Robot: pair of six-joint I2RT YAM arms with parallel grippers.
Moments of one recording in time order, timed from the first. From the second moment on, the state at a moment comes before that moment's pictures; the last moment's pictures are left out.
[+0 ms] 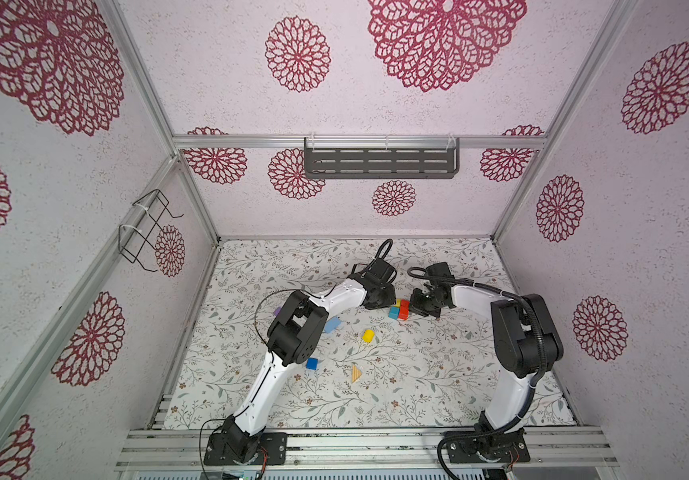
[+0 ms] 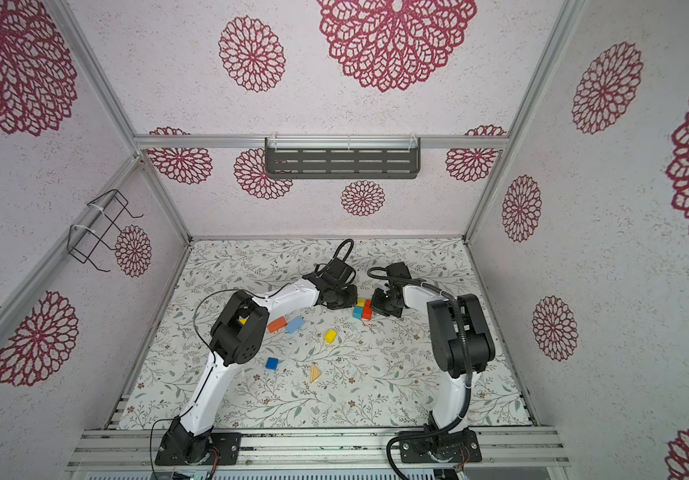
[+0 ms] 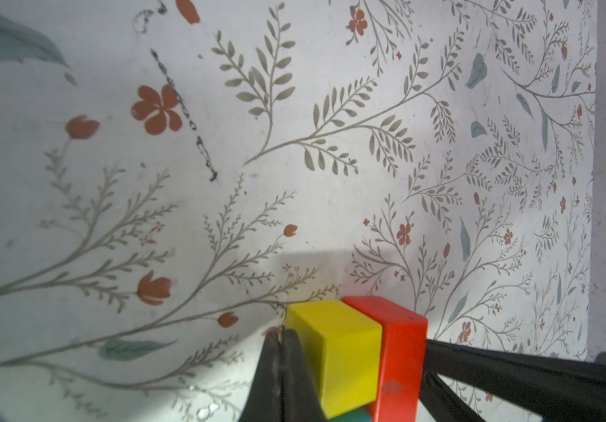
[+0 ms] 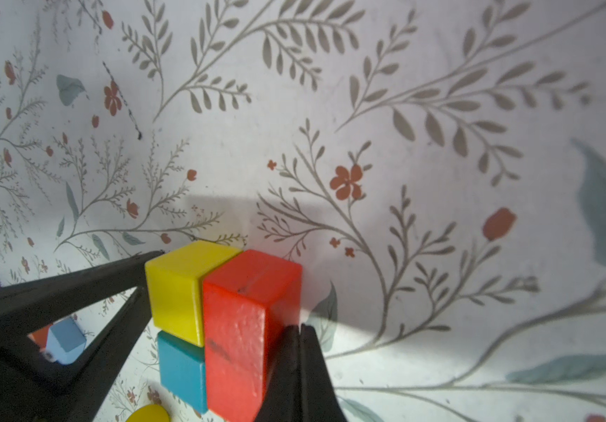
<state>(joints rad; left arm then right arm) -0.72 2.39 1.87 -0.45 0.10 -0.75 0.25 1.87 1.16 -0.42 -0.27 0.53</state>
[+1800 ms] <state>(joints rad) -0.67 1.01 0.91 -0.74 -0.31 -0.74 0.67 1.47 1.16 -0.69 -0.03 0.39</state>
